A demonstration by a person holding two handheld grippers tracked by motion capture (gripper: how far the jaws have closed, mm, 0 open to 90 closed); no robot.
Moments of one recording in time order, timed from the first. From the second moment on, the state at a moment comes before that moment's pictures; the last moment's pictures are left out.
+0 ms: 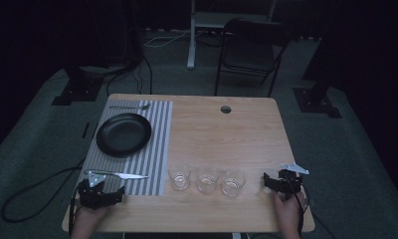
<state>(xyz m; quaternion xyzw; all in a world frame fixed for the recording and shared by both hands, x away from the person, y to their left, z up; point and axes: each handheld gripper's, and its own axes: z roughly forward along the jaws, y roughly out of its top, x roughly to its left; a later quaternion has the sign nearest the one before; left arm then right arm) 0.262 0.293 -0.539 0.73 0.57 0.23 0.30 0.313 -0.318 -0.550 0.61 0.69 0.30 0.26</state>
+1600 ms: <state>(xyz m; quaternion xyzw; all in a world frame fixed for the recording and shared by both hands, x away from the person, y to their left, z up) 0.263 0.197 -0.533 0.82 0.39 0.14 0.40 0.313 -0.318 -0.550 0.61 0.69 0.30 0.26</state>
